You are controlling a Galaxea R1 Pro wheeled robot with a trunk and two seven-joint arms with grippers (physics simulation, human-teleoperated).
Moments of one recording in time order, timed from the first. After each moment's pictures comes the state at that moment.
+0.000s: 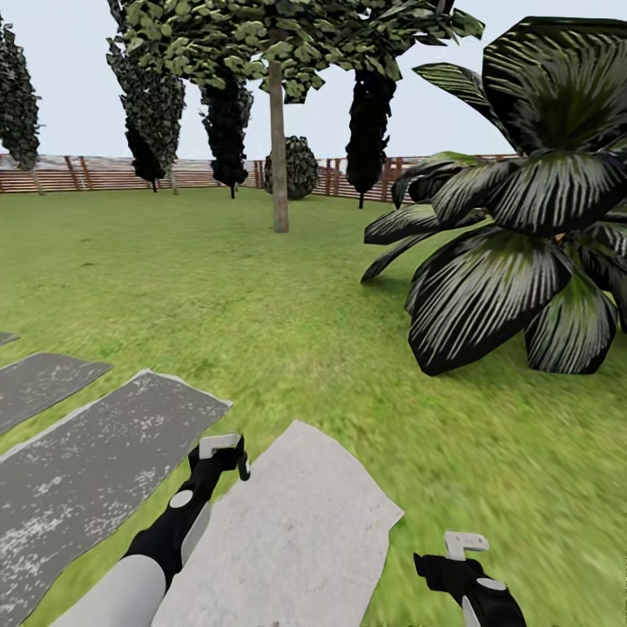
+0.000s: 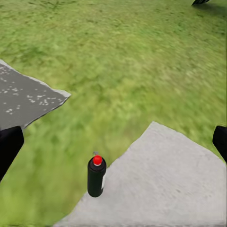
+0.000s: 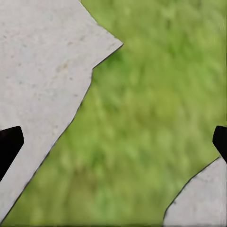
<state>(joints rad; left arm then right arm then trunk) -0.63 -0.04 0.11 -0.49 -0.01 -0.25 -0.01 -0.19 -0.02 -0.09 -0.98 -0.01 0.40 0.01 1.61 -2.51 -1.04</state>
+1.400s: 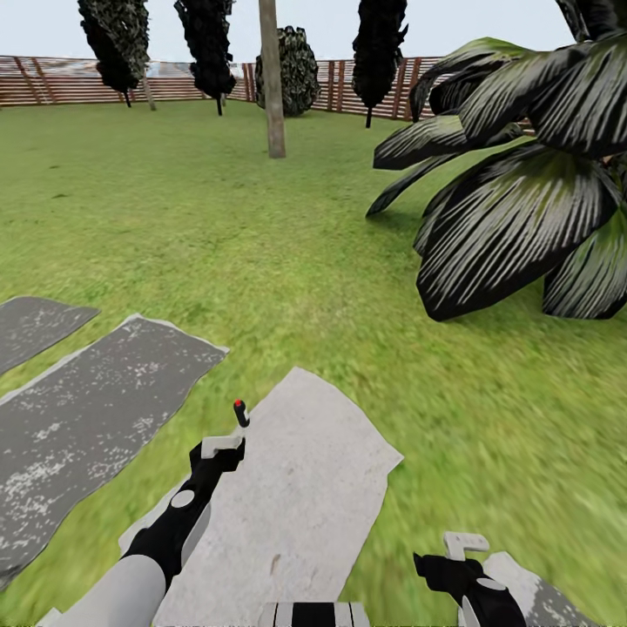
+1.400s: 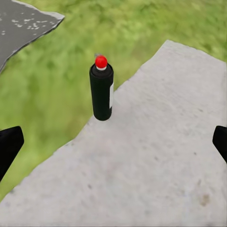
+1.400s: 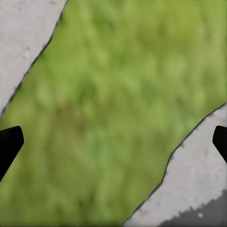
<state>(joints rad) -0.63 -0.04 0.10 -0.49 -0.07 -0.25 -0.01 -0.19 -0.02 -0.09 -0.98 0.00 0.40 0.01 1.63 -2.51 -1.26</state>
